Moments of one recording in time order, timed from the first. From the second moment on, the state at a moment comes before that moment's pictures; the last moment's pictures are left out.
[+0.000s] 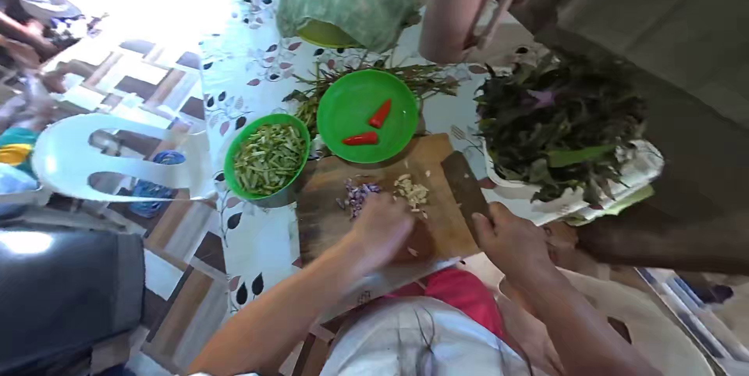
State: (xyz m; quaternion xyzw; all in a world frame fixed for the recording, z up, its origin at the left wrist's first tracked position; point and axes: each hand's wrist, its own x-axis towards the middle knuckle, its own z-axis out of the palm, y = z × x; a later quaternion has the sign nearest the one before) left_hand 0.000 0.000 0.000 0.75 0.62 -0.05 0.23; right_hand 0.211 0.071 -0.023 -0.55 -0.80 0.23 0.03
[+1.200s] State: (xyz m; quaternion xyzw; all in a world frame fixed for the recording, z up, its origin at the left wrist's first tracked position) left_hand -0.021 0.014 -0.087 0.77 0.60 0.14 0.18; right_hand 0.167 0.037 -0.010 -0.46 -0.83 0.27 -0.15
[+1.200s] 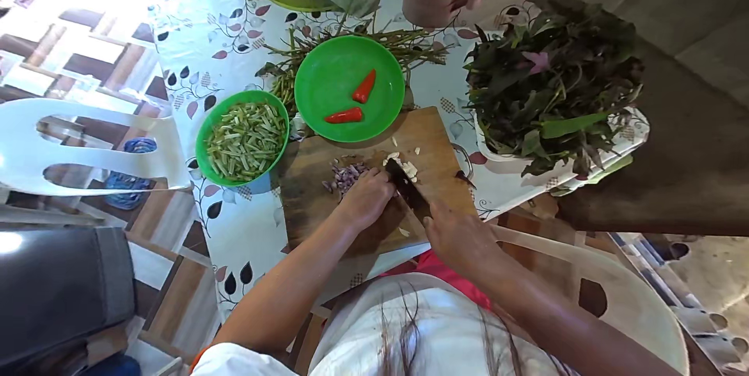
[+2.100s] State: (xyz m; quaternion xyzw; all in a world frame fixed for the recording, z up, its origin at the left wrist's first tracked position) left_hand -0.034 0.029 -0.083 0.79 0.58 0.12 0.17; right_hand 0.172 0.049 -0.028 -0.45 -0.85 0.26 -0.04
